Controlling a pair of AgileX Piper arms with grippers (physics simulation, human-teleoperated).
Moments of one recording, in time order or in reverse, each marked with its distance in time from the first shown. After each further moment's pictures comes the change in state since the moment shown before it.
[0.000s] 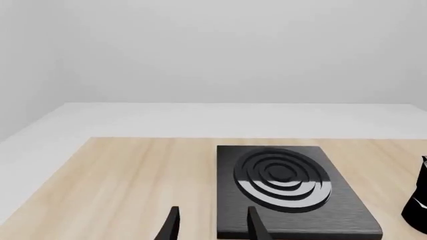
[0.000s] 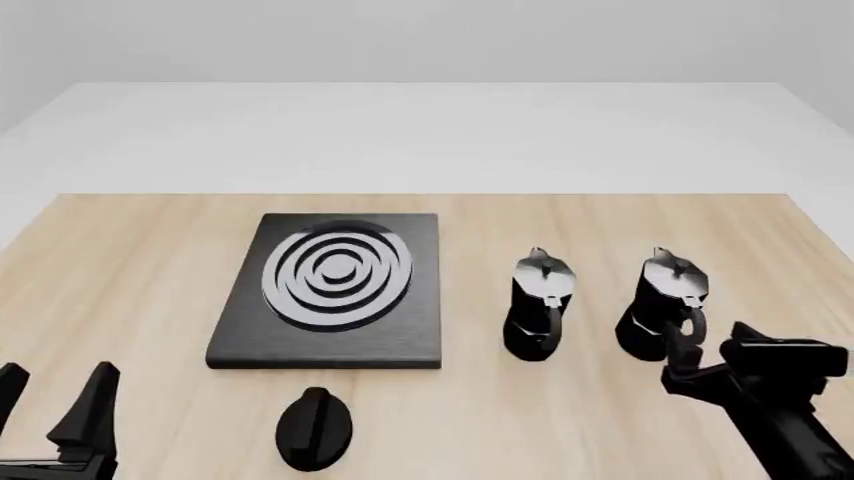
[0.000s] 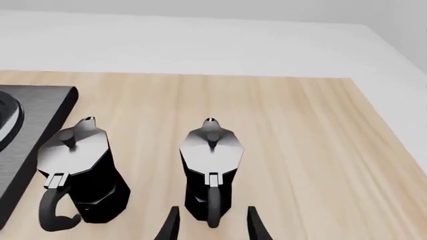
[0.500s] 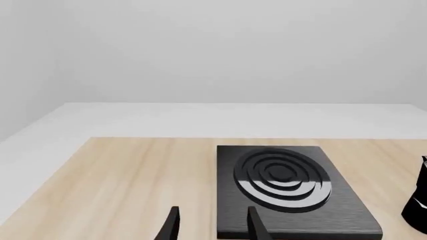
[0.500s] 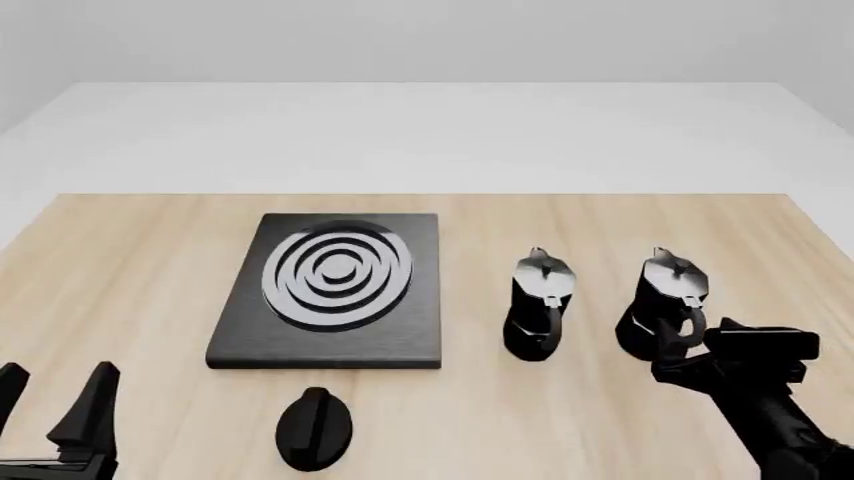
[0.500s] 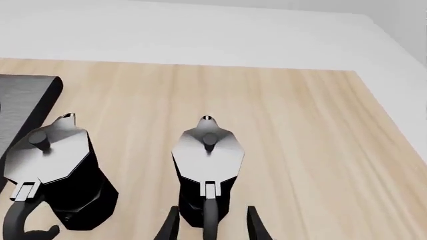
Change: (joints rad) left arm 0.000 0.001 0.000 -0.001 0.000; right arm -0.013 0.201 -0.061 -0.096 -0.021
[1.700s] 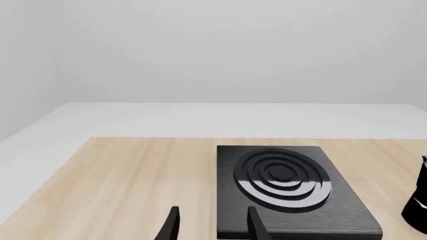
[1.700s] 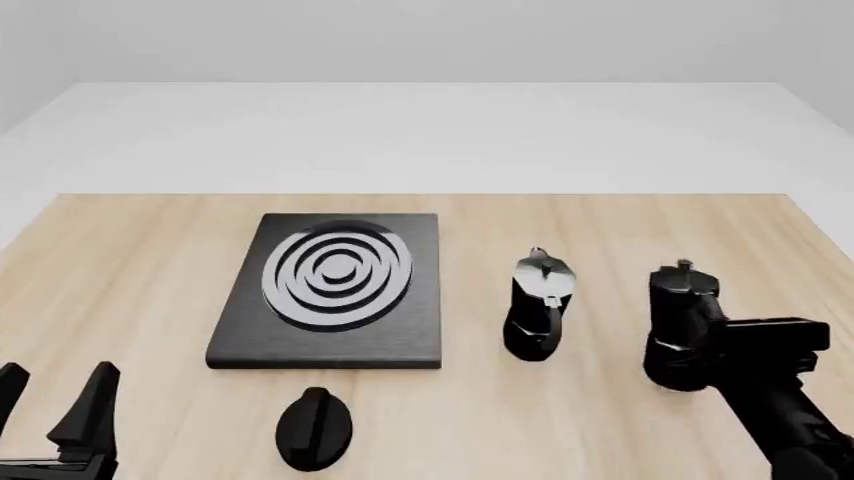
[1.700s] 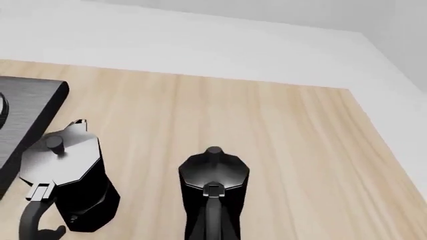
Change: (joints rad) left arm 0.000 0.000 0.000 0.000 0.000; right arm 0.007 -0.124 -0.017 0.110 -0.048
